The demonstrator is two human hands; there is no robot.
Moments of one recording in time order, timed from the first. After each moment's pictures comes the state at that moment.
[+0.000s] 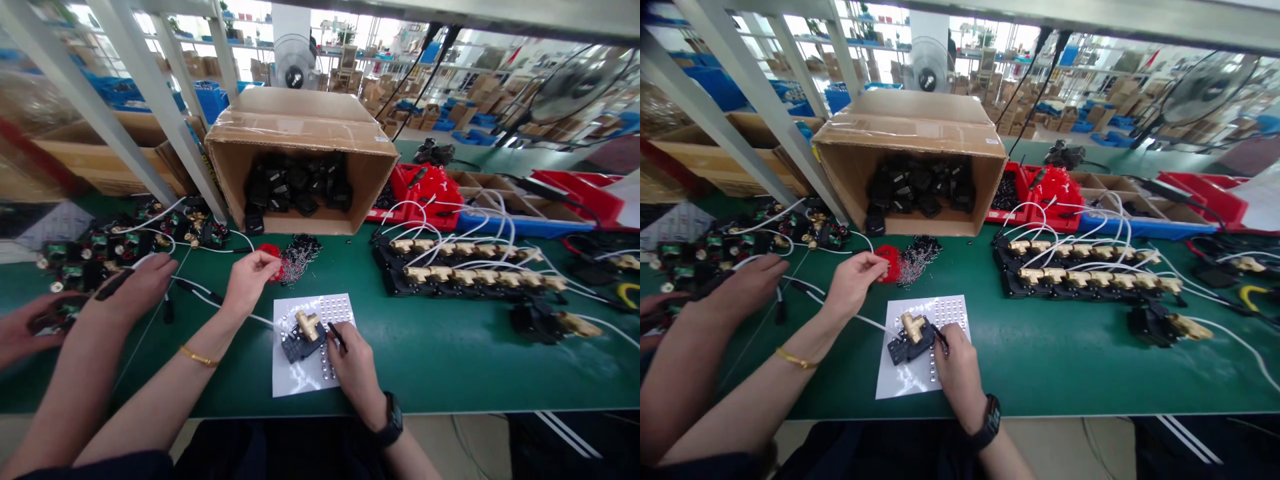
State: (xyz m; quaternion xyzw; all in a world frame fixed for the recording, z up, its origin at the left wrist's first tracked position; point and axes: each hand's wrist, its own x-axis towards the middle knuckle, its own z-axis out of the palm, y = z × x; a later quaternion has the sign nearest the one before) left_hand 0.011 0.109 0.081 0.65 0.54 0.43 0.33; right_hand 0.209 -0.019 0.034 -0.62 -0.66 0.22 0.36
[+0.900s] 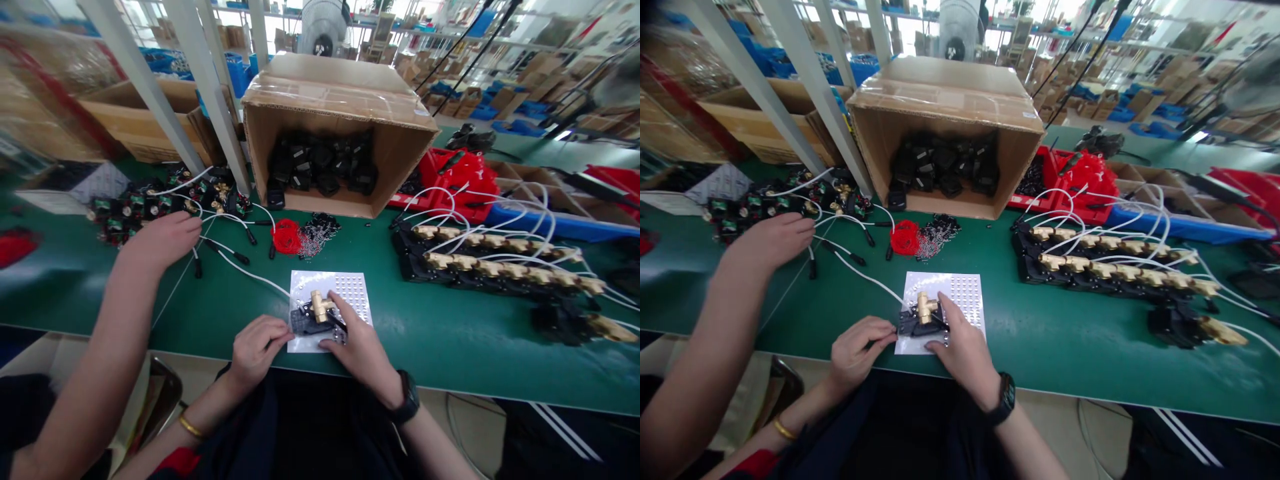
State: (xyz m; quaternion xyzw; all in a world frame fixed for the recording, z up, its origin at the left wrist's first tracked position) left_hand -0.008 -0.047 0.041 0.75 0.45 0.46 0.14; right_hand 0.206 -0.040 0.053 -0.56 -0.74 0.29 0.25
